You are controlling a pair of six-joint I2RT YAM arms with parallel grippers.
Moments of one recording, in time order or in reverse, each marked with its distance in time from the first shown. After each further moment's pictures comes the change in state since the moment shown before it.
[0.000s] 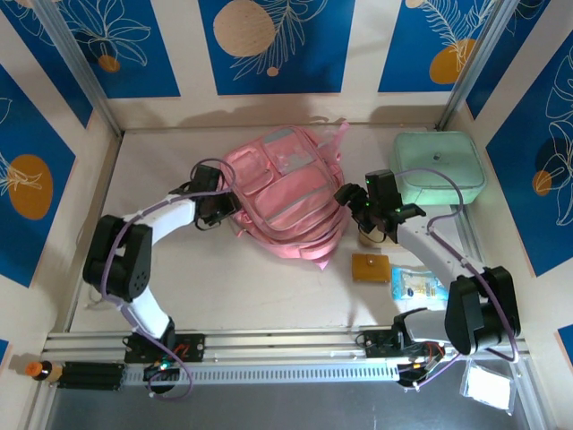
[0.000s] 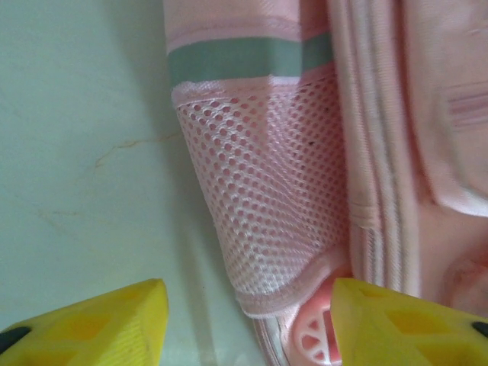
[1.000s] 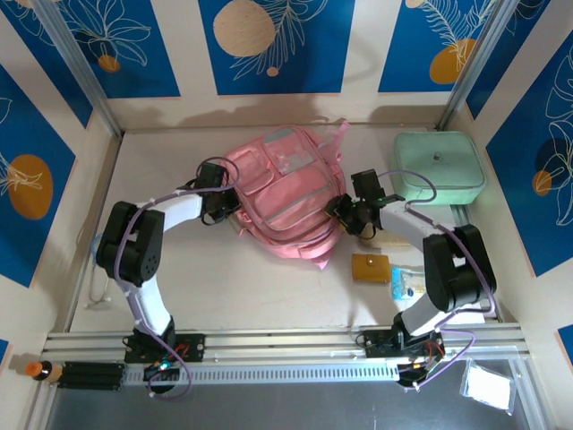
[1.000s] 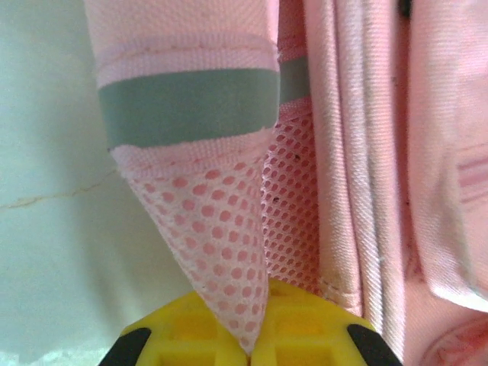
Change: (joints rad) left arm 0.013 0.093 0.039 0.104 0.079 -0.058; right arm 0.010 0.276 0.072 0.010 -0.160 -0.066
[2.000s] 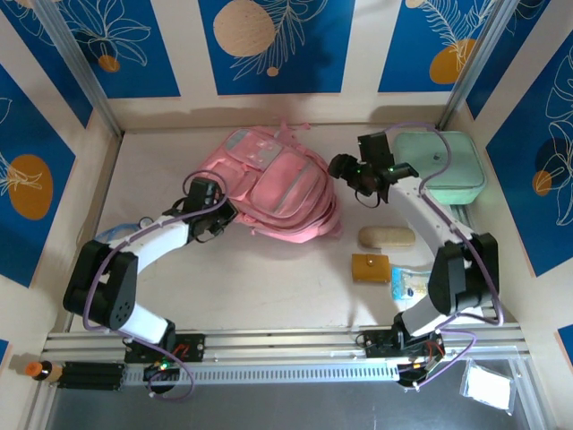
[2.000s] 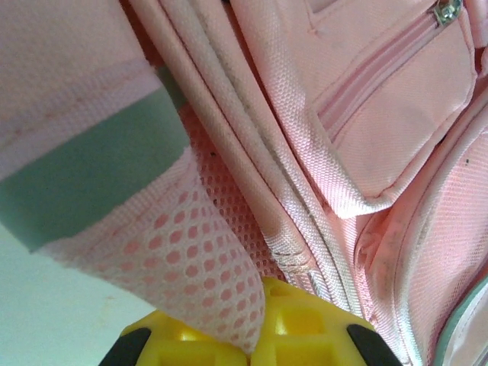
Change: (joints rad) left arm -0.084 -0.323 -0.259 0.105 -0.046 -0.241; right arm 0.020 -0.062 0.331 -0.194 0.214 -0.248
